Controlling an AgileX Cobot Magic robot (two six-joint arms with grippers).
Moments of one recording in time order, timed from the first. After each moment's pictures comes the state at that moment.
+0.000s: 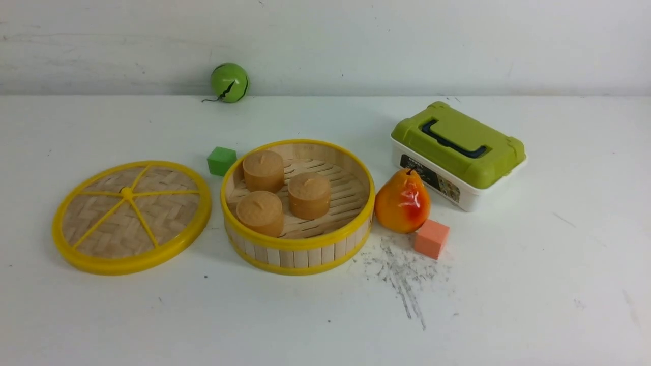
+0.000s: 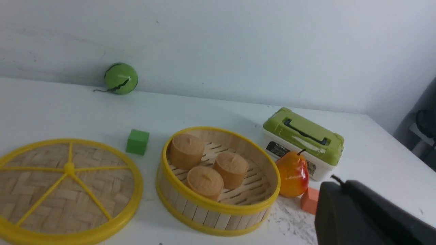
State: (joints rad) right arm -0.04 -0.02 0.02 -0.02 0.39 -0.03; left arm 0.00 0.31 -0.63 -0.60 0.60 0.25
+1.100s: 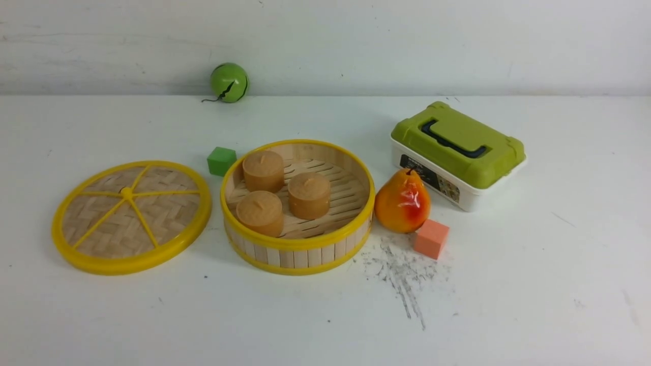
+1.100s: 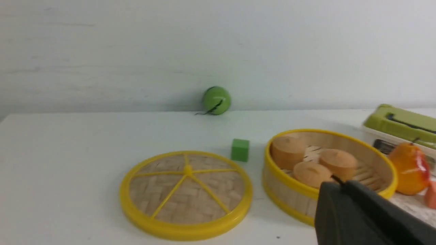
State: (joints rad) right arm -0.04 -0.02 0.02 -0.02 0.39 -0.03; left arm -0.04 -0.01 -0.36 -0.09 0.48 -0.02
